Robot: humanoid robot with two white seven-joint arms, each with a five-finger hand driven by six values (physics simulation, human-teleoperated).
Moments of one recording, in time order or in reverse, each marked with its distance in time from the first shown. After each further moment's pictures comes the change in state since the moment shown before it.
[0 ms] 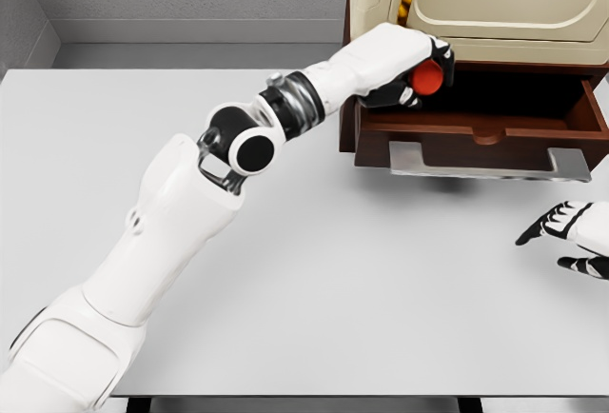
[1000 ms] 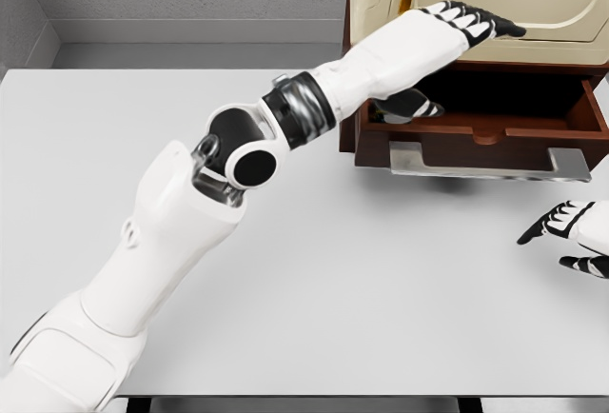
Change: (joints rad) left arm 0.023 0.000 -0.008 -0.184 -0.009 -0.048 -0.002; right arm -0.003 -0.001 0.000 0.008 0.001 0.000 0.000
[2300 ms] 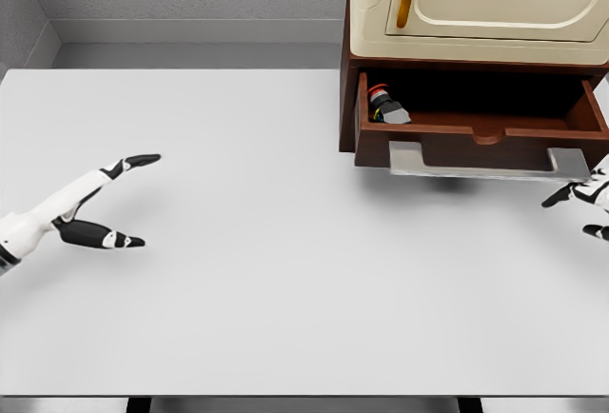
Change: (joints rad) left arm 0.629 0.664 0.467 0.274 0.815 -0.457 -0.174; right arm -0.117 0.042 0.010 0.111 0.004 0.000 0.001
